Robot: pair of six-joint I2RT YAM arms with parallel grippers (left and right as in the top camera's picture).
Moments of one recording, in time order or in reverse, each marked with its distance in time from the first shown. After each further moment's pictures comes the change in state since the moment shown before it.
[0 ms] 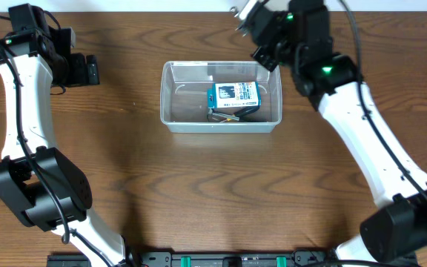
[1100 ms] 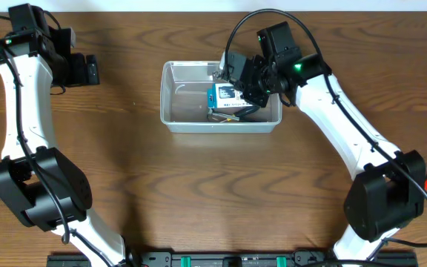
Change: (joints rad) left arm 0.000 0.000 0.000 0.000 0.000 0.000; right arm 0.035 0.144 0.000 -0.365 -0.150 -0.159
